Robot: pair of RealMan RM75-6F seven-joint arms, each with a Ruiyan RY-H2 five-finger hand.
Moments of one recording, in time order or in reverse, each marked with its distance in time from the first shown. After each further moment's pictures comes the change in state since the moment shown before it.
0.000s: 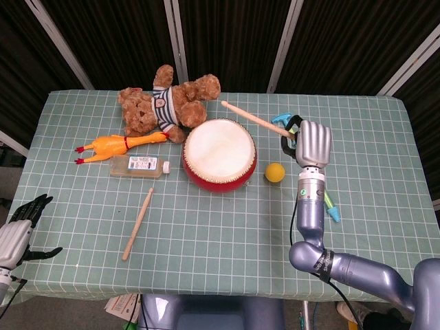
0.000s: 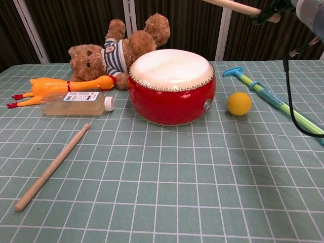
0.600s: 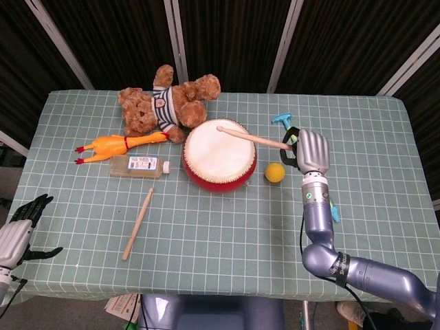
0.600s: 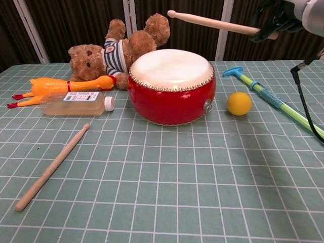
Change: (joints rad) left arm -0.004 0.003 0.000 -0.002 -0.004 -0.009 -0.006; right arm -0.034 0.105 -0.007 -0.124 0.129 -0.143 0.009
